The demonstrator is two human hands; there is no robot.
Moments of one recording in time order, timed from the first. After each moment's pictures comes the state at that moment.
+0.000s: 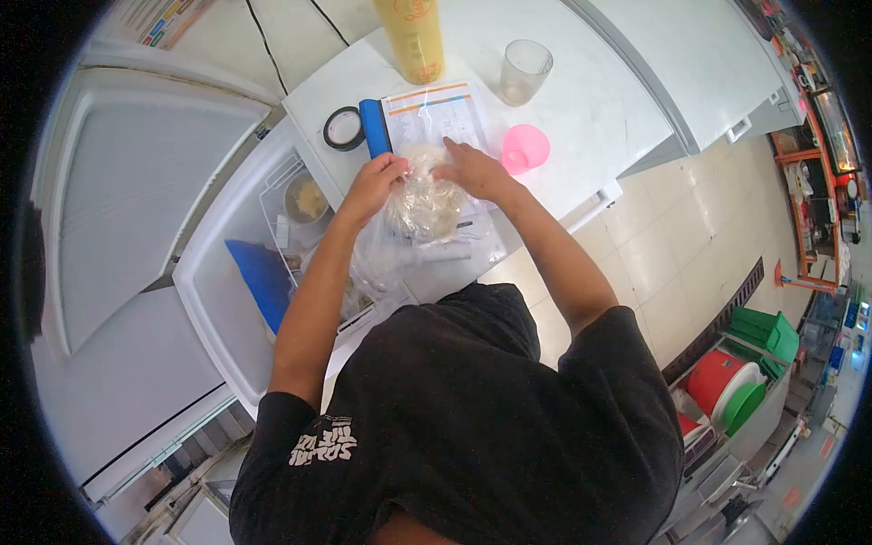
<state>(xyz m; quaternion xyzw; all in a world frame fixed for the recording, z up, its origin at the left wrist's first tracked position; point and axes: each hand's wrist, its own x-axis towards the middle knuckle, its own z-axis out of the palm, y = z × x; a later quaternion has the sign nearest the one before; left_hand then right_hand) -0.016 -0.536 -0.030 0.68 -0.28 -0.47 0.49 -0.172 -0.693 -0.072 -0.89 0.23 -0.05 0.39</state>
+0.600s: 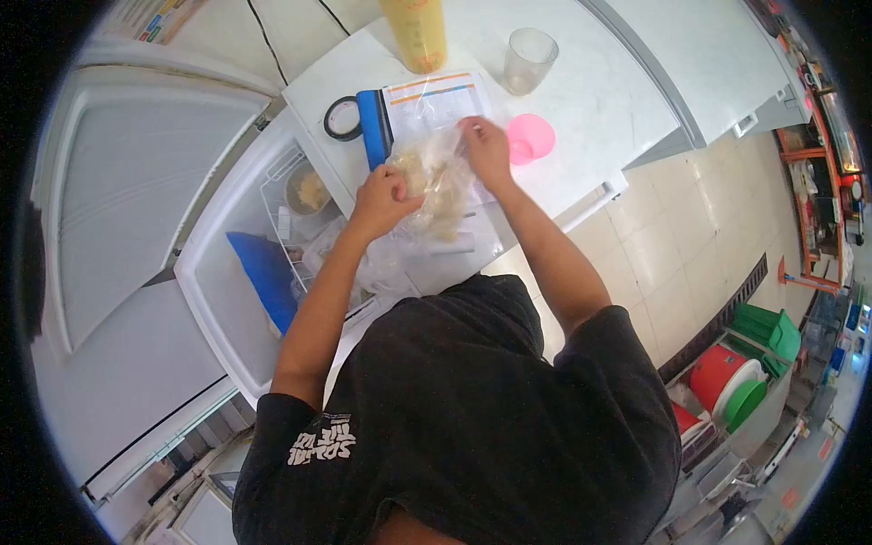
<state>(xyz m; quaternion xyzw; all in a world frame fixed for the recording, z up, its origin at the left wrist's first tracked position) -0.032 -0.502 -0.056 0.80 -0.52 -0.19 0.23 -0.166 -0.688 -0.093 -0.70 0.33 -0.28 0.57</state>
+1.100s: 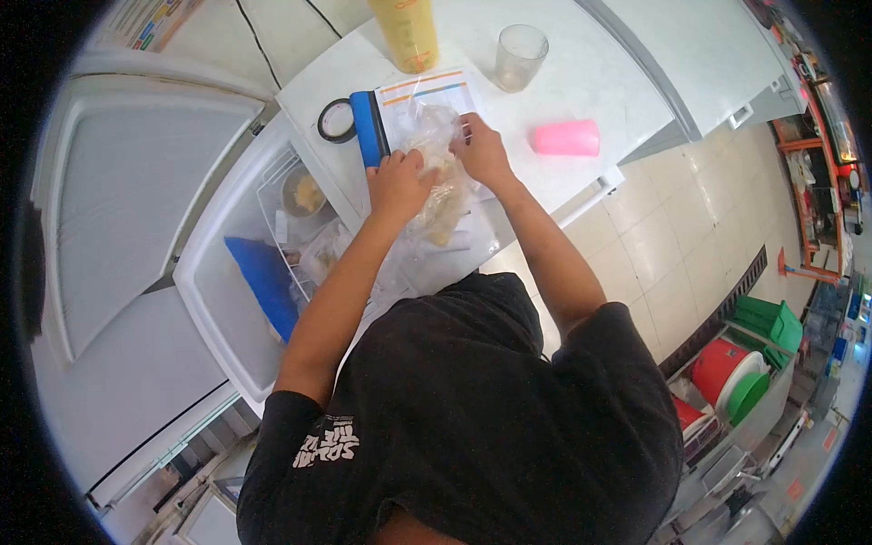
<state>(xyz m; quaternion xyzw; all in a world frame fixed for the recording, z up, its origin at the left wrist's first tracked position) -0.070 -0.546 -0.038 0.85 -0.49 -0.08 0.14 -0.178 -0.695 -0.072 -0.77 0.35 -0.16 0.50</state>
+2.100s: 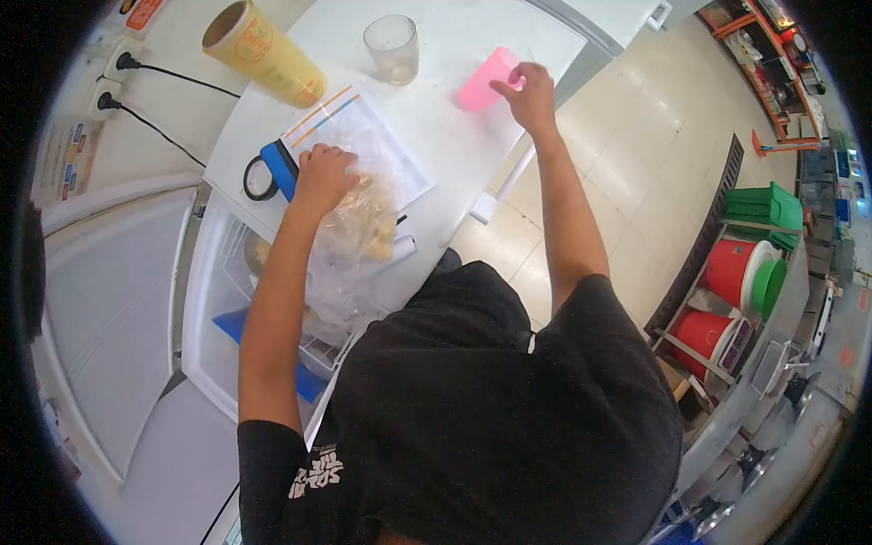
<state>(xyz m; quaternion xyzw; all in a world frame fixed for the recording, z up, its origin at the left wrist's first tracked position) -0.031 -0.616 -0.046 0.67 -0.74 -0.05 0.03 -0.350 -0.820 -0.078 -0.74 0.55 -0.34 0.20</state>
